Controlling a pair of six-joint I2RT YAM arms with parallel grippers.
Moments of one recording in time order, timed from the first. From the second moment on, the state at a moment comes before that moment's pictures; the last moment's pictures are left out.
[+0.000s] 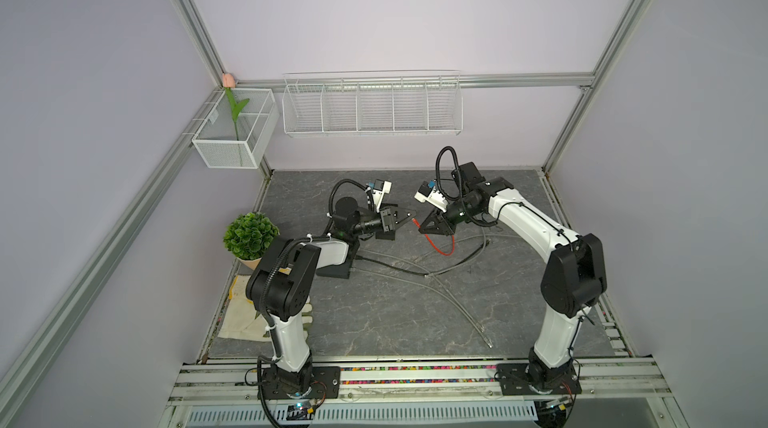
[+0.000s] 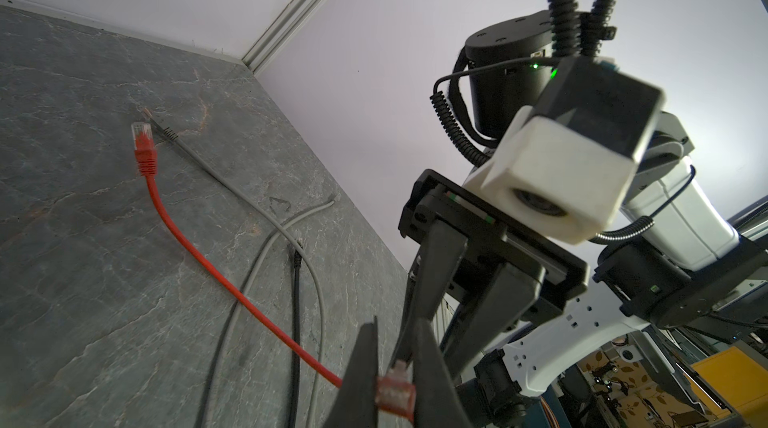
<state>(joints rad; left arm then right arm) -0.43 1.86 0.93 1.02 1.01 -0.92 0.45 1.88 1.65 -0.93 -0.80 -0.49</state>
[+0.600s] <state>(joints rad) -0.33 1.83 1.00 0.68 0.87 -0.76 0.48 1.90 1.69 -0.92 -0.47 -0.45</state>
